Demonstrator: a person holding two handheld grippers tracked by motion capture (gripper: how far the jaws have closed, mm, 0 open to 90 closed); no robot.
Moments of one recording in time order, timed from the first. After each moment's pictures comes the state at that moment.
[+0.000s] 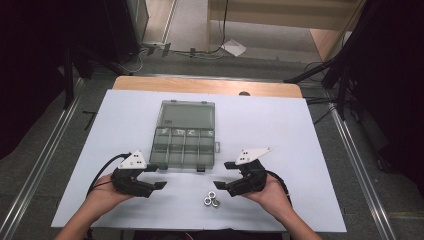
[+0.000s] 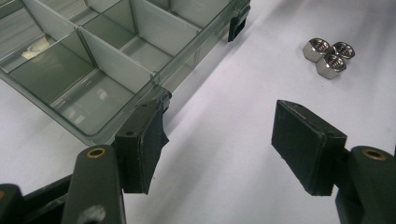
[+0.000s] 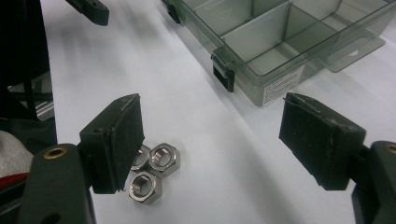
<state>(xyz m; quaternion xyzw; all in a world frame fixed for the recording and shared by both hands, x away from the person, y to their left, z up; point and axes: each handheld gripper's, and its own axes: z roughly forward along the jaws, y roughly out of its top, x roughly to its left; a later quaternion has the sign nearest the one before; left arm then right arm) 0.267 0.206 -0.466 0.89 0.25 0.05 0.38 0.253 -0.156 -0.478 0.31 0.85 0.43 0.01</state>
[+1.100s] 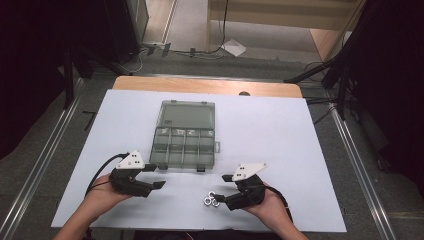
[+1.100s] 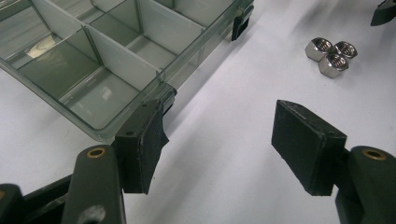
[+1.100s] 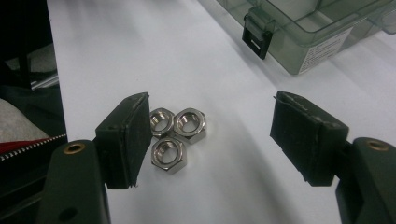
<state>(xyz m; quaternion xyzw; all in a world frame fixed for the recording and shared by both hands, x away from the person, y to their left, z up) 0.267 0.209 -0.466 0.89 0.25 0.05 0.38 0.223 -0.149 -0.492 0.29 0.86 0.41 0.03</state>
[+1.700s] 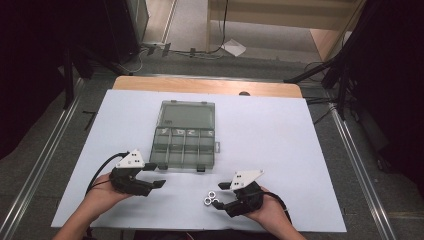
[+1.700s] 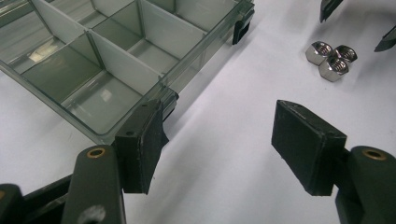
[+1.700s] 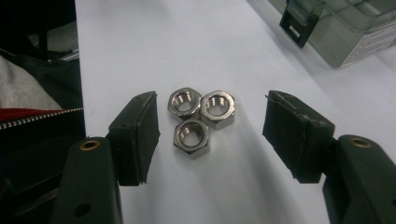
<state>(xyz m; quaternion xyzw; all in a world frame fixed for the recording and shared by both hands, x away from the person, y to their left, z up) 0.269 0.209 -0.465 0.89 0.25 0.05 0.39 0.213 -0.145 -0.503 0.24 0.88 0.41 0.02</state>
